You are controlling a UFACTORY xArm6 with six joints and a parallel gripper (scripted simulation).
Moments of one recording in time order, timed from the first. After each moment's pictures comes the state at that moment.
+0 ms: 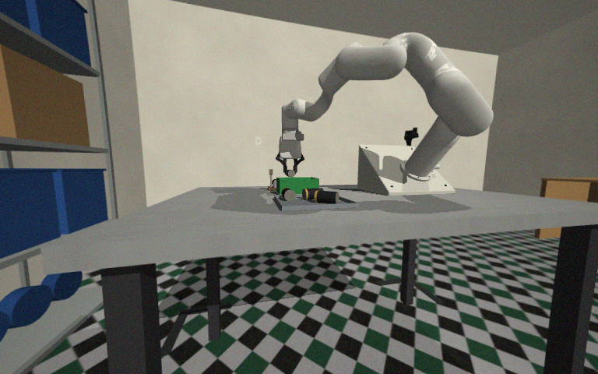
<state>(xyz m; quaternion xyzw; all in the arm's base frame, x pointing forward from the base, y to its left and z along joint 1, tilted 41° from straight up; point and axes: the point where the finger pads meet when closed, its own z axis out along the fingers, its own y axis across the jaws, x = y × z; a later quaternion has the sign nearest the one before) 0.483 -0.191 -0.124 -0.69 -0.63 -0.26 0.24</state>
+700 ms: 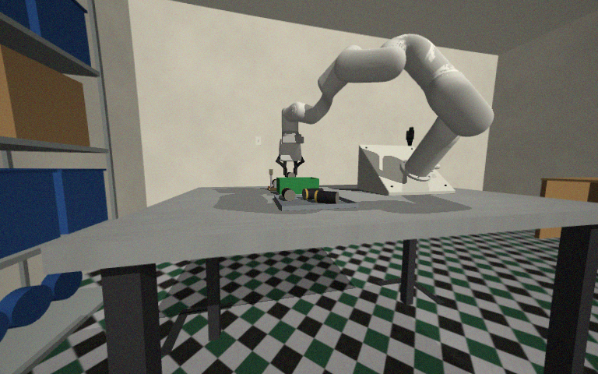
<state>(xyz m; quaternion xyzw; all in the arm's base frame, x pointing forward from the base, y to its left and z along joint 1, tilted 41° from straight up) 0.484 -0.184 -0.133 -0.69 -0.63 -0.26 0.24</state>
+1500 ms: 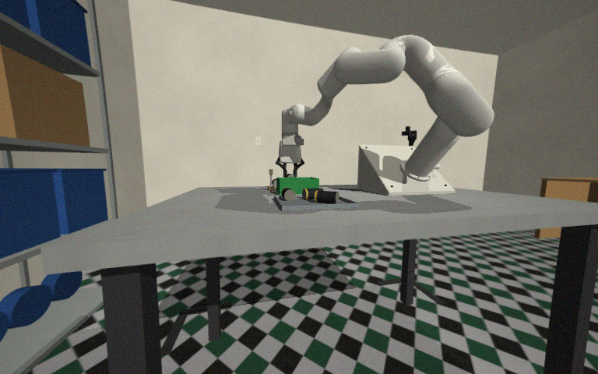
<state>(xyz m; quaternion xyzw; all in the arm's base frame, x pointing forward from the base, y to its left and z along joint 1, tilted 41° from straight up) 0.485 -0.179 -0.139 -0.69 -0.63 -0.26 0.24</state>
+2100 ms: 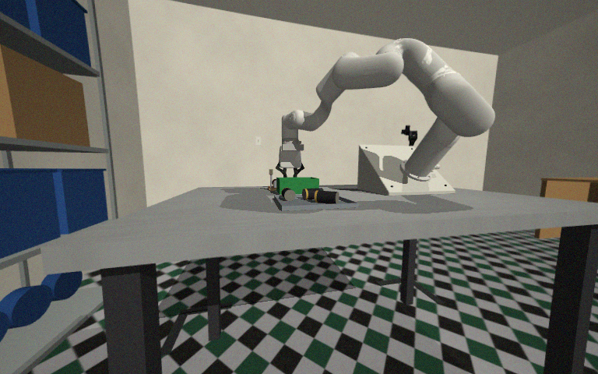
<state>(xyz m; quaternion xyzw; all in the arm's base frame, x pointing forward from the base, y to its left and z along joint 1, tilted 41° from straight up) 0.486 -0.164 -0.156 -0.69 -0.63 -0.26 0.24</state>
